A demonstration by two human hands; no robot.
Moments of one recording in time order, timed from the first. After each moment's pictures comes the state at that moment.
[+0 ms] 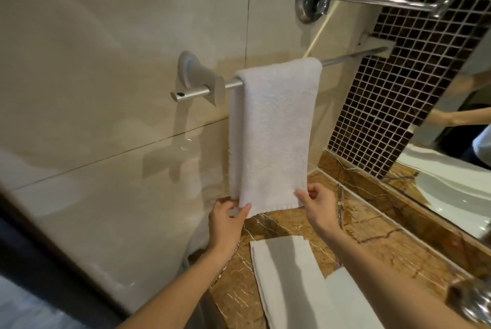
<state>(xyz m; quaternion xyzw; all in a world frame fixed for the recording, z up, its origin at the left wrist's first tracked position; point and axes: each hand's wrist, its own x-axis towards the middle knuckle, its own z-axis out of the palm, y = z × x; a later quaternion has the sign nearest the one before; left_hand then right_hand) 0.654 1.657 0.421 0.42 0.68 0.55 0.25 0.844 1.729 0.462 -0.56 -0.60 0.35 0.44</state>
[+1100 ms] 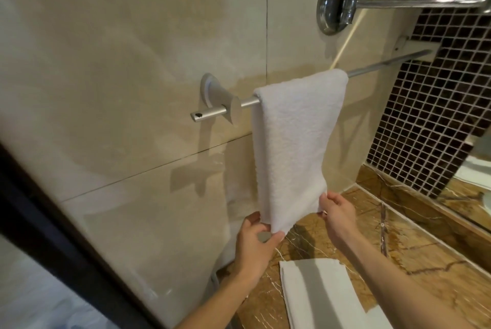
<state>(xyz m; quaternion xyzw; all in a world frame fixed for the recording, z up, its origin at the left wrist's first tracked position) 0.662 1.646 0.428 0.42 0.70 0.51 0.28 0.817 1.768 0.448 -0.51 -0.41 0.59 0.48</state>
